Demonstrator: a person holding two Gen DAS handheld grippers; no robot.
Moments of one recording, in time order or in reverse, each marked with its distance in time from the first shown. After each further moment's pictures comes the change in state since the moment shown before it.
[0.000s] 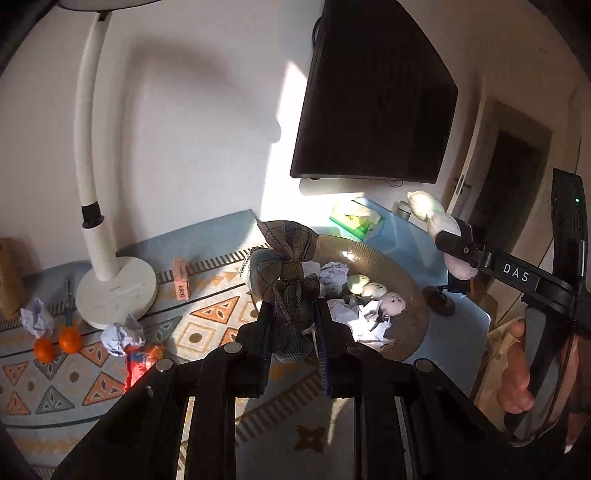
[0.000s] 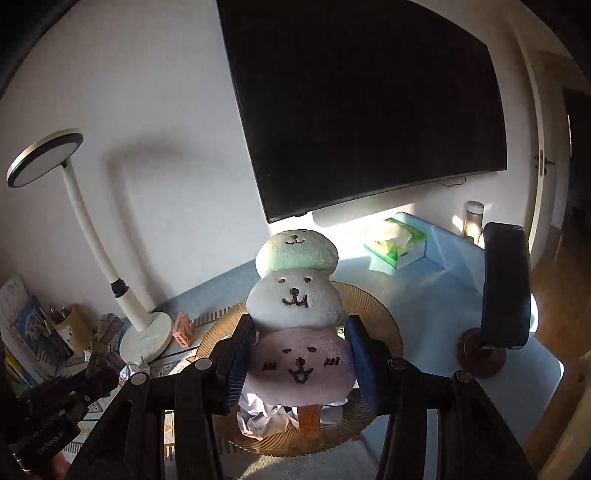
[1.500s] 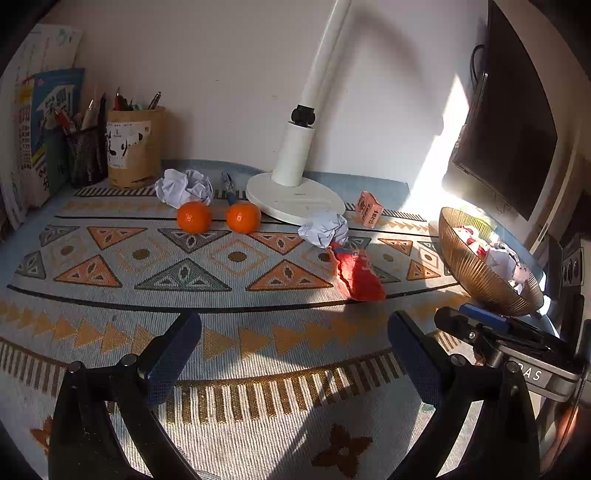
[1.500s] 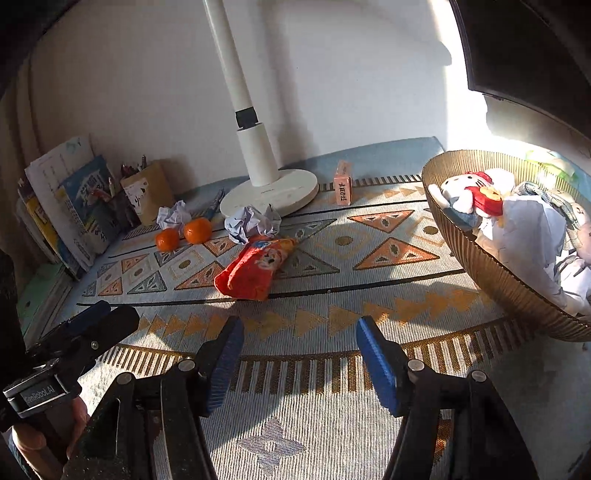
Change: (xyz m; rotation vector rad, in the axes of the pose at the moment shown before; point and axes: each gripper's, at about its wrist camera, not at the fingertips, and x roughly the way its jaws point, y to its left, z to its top) left arm -0.063 0.183 -0.146 -0.305 -0.031 0.303; right arm 0.082 0.180 -0.173 -0.241 0.264 0.329
